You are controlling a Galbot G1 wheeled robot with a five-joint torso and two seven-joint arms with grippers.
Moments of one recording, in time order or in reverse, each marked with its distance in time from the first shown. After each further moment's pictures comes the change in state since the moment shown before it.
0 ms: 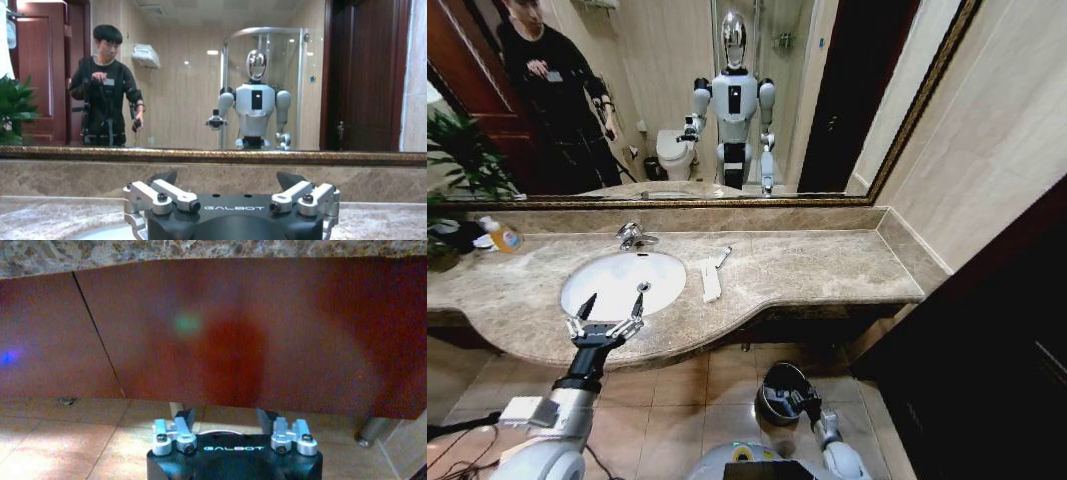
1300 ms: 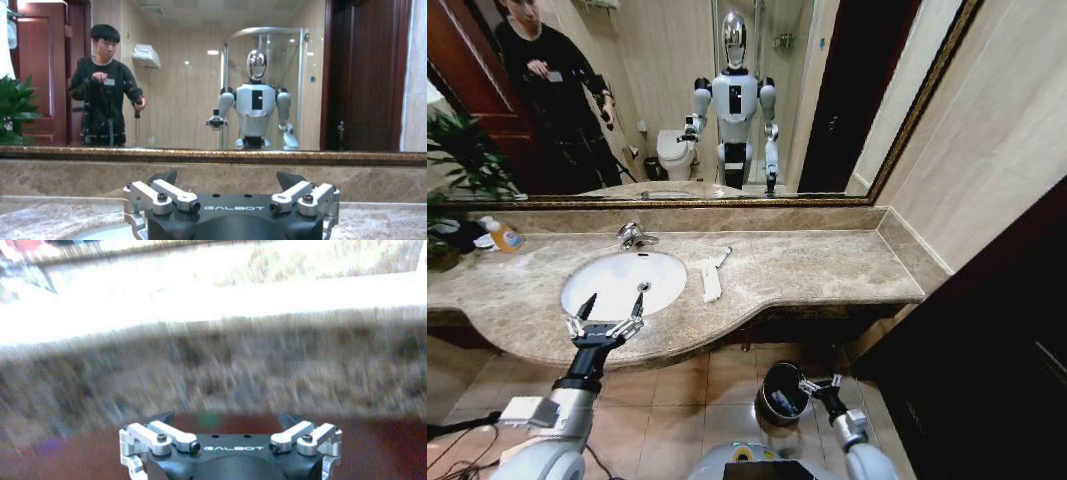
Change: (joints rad) left arm 0.000 0.000 0.000 0.000 0.000 0.000 0.000; right arm -0.341 -0.137 0.082 0.700 0.196 -0.078 -0.091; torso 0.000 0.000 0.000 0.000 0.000
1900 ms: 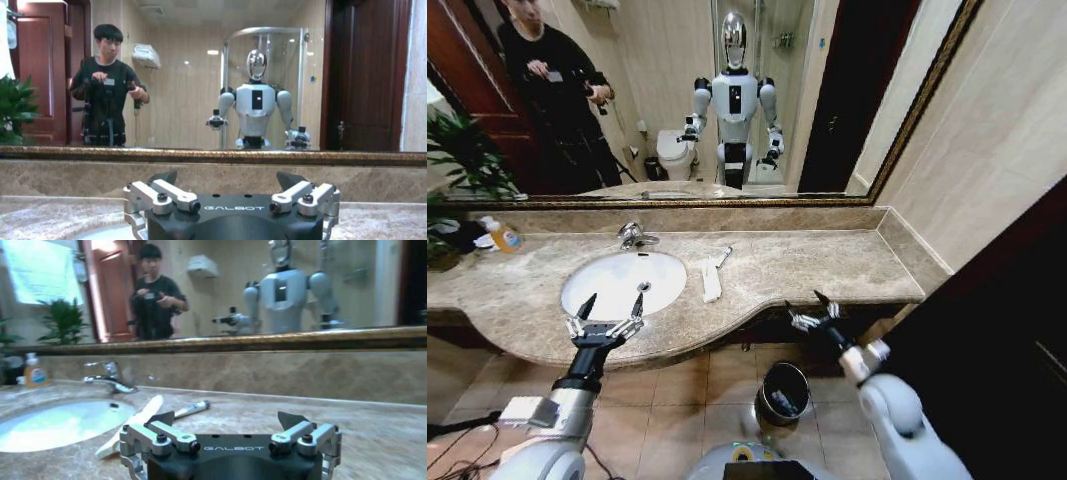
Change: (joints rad) left arm 0.000 0.000 0.000 0.000 0.000 0.000 0.000; right arm 0.330 -0.116 -0.045 0.263 0.095 -0.386 -0.073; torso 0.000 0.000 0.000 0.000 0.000
